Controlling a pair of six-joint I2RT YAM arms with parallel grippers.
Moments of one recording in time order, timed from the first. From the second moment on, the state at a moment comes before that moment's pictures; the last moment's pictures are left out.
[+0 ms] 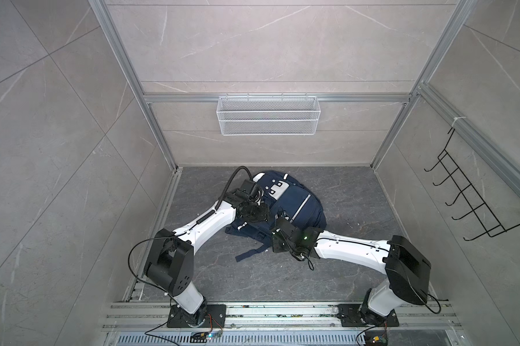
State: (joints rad) left arm -0.57 1.63 1.27 -0.63 0.29 -0.50; right arm 0.99 1.65 1.07 -0.41 0.23 0.72
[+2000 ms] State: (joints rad) left arm -0.61 1.71 1.22 -0.53 0.36 -0.66; right arm 0.96 1.63 1.07 -0.40 0.22 0.63
